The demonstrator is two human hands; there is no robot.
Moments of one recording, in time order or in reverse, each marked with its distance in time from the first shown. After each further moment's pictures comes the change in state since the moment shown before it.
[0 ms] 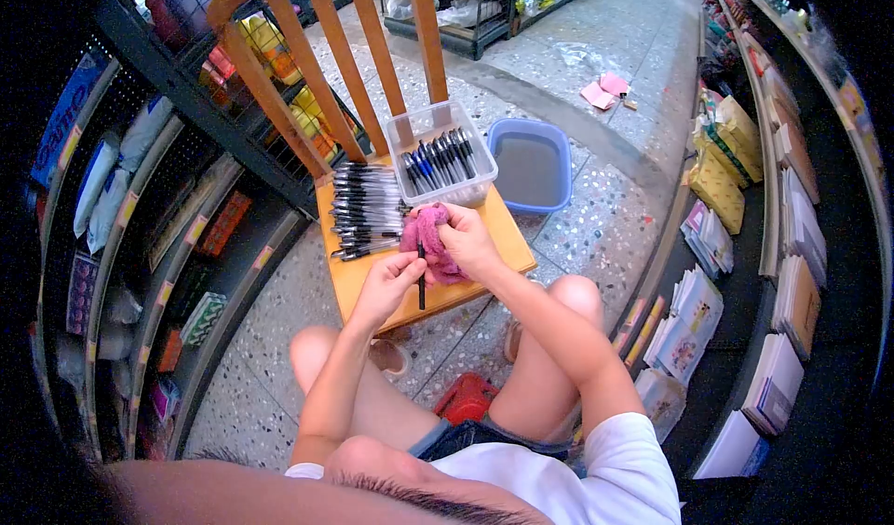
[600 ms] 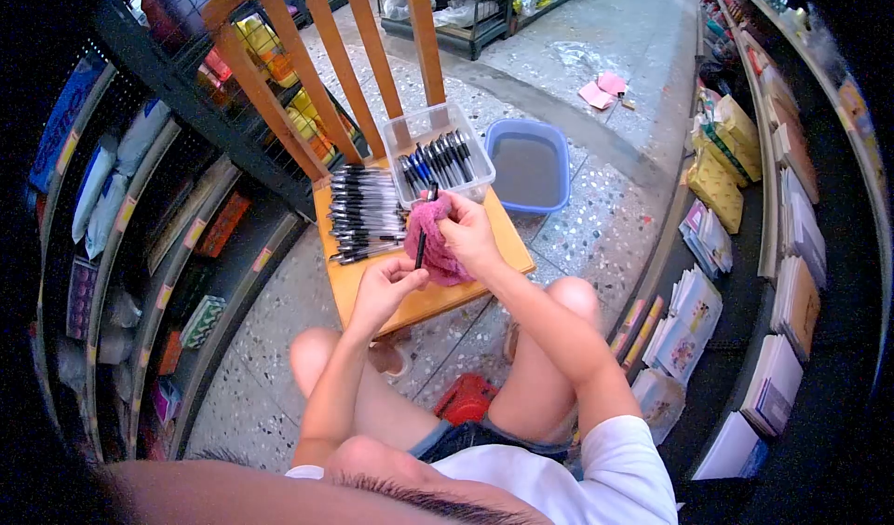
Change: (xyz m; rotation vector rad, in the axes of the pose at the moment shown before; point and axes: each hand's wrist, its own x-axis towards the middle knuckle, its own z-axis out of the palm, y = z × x) left_hand -0.002 0.003 0.000 0.062 0.135 -0.127; right_hand 0.008 -0.008 0.004 0.036 0.117 -0.126
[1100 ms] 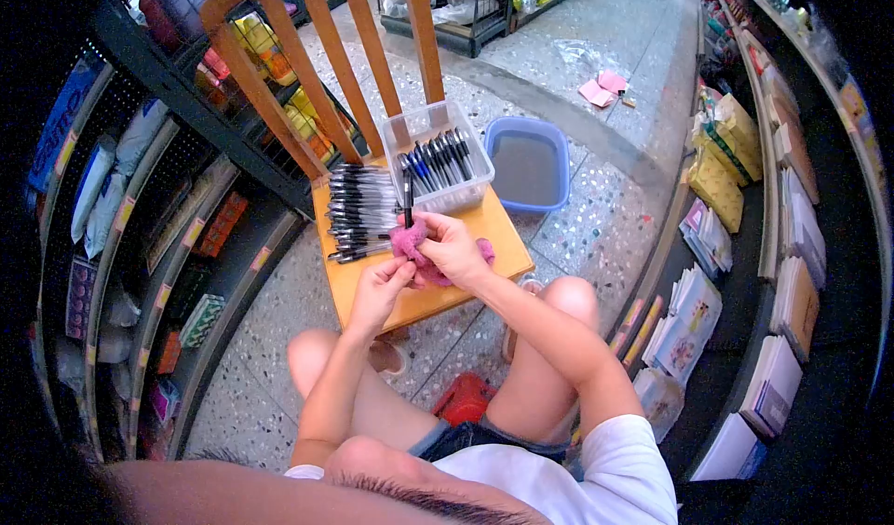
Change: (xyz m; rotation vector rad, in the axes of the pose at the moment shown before) left_hand -0.002 -0.008 0.002 -0.153 0.010 0.093; right_hand -0.007 0.020 0.002 0.006 -0.130 0.145
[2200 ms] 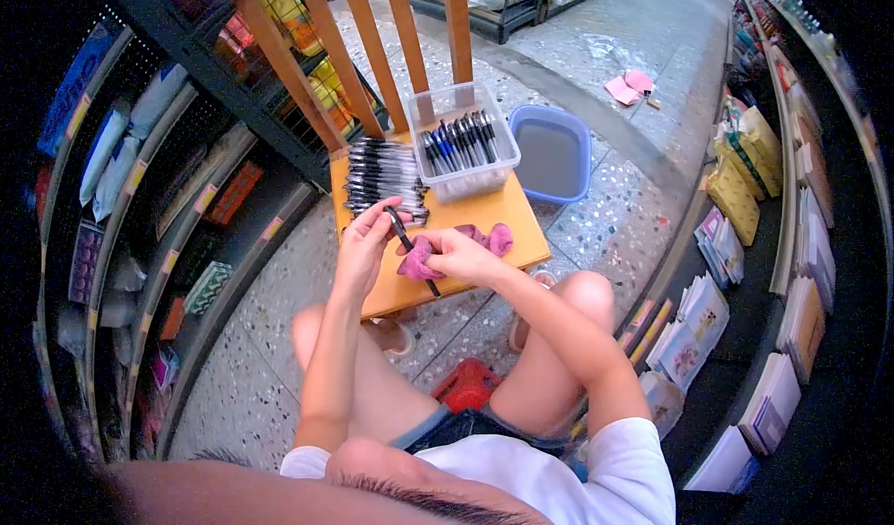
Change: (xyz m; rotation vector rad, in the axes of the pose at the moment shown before) left_hand 0.012 0.028 -0.029 -0.201 0.151 0.109; right_hand -0.011 0.010 0.000 -0.253 -0.435 0.291
